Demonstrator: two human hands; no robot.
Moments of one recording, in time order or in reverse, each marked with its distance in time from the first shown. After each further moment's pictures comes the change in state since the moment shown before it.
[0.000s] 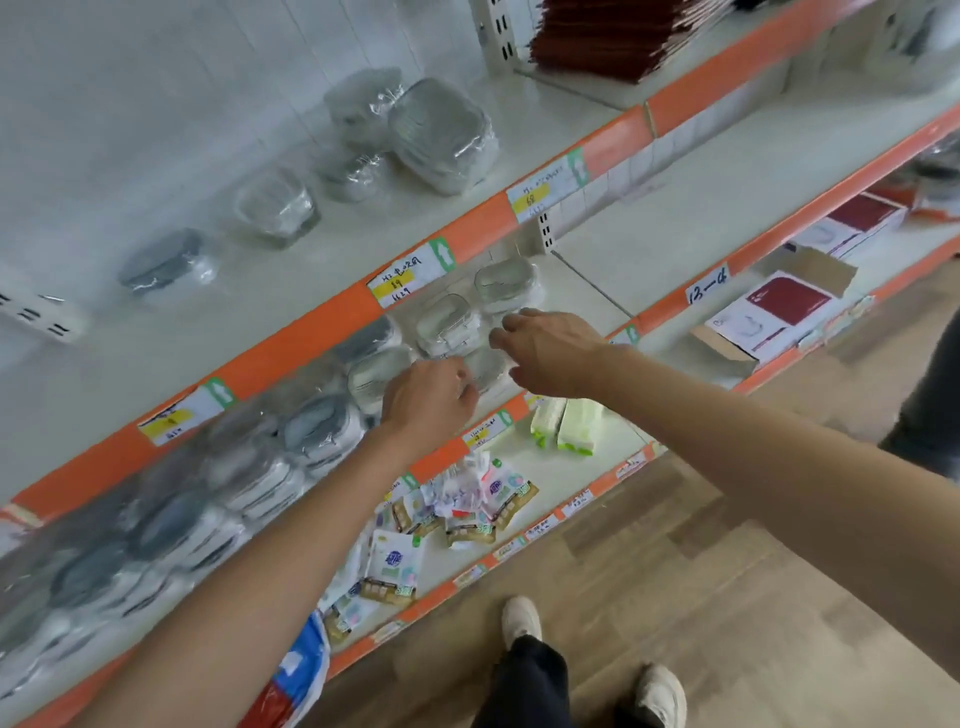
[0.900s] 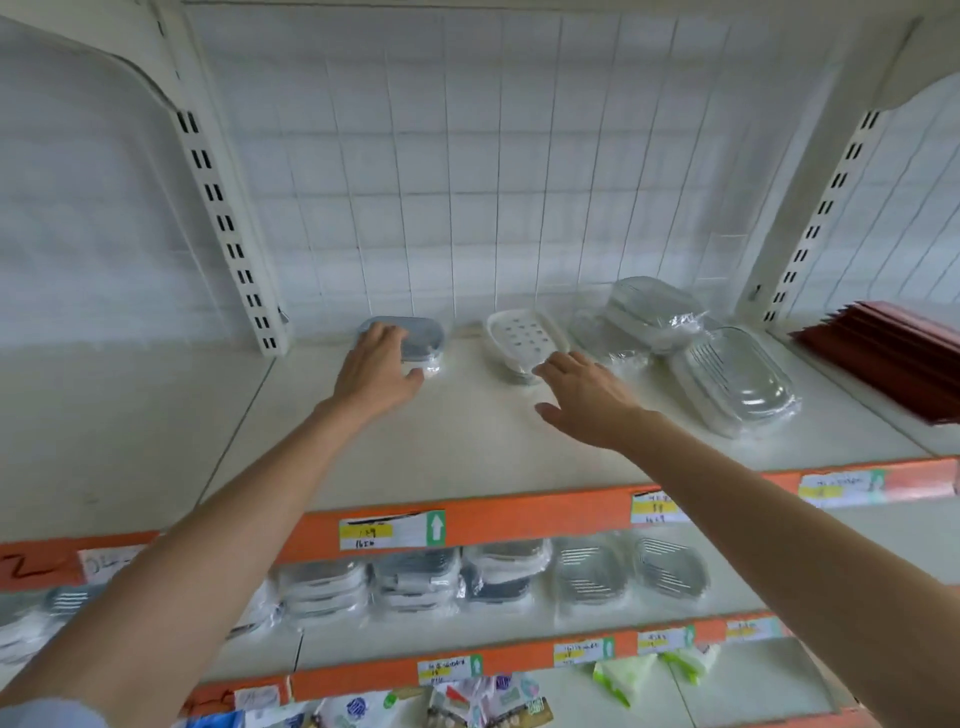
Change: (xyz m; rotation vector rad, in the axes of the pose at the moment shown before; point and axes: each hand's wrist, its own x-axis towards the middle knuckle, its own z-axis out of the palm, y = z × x) left_hand 0.080 -0.292 -0.147 -0.164 0.354 -0.356; right_hand 0.258 -0.108 -0.073 -0.212 0.069 -0.139
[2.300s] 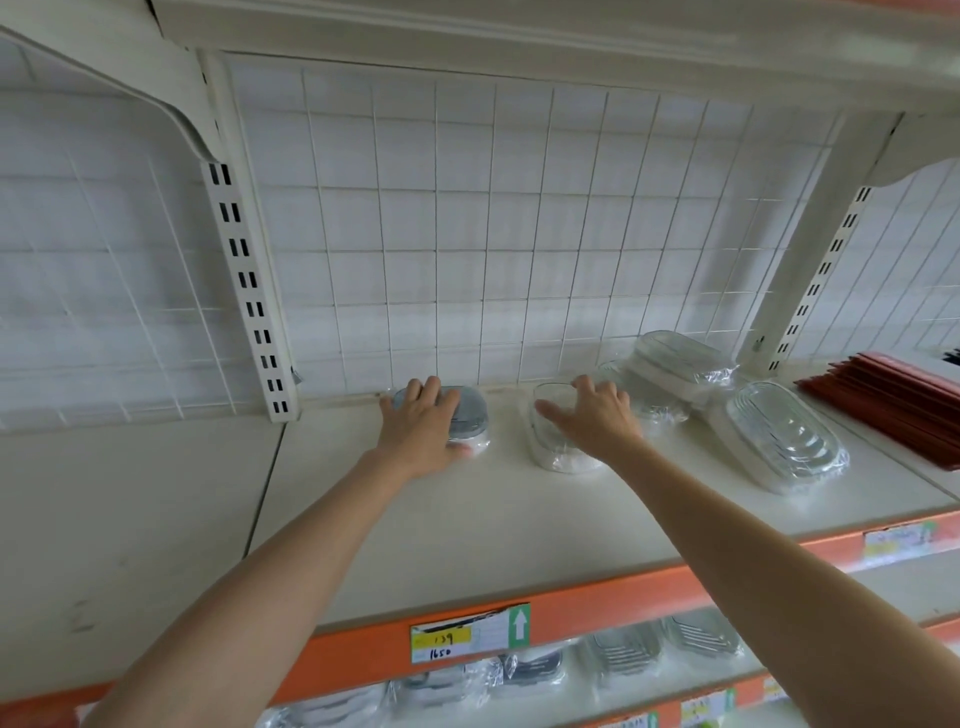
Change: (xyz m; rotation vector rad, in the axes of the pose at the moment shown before) left_hand 0.046 -0.041 0.027 0.289 -0.098 0.311; right_hand 0.079 -0.028 0.012 0.356 0.050 0.661
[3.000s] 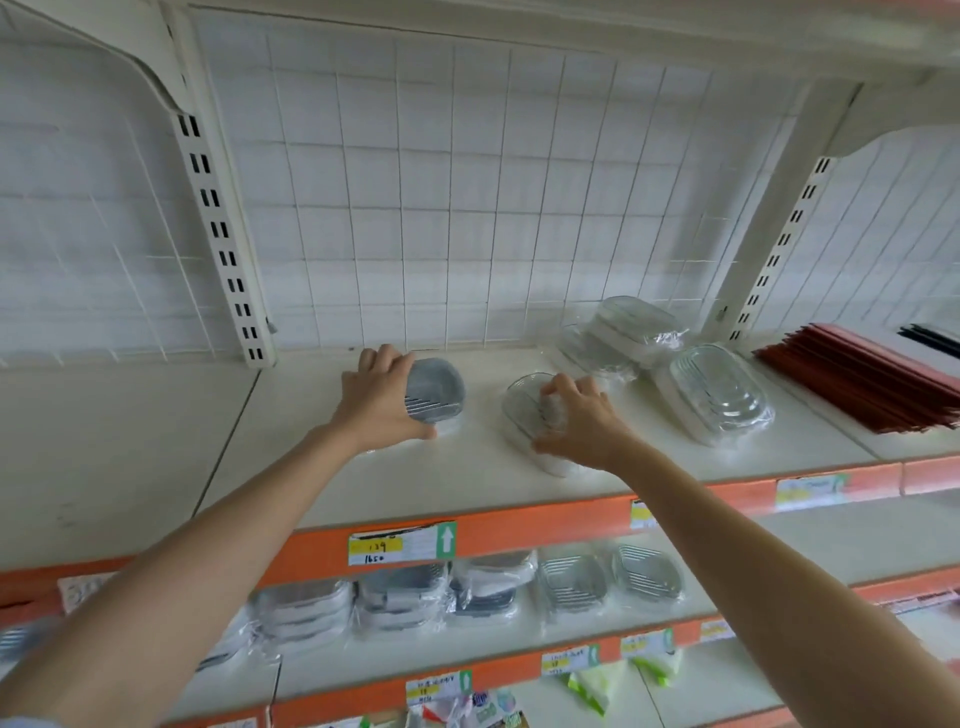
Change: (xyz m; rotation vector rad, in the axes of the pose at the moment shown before) left_hand -0.047 0.034 -0.022 -0.257 0.001 -0.155; right_hand -0.068 0.059 -0.025 0.004 -0.140 -0.261
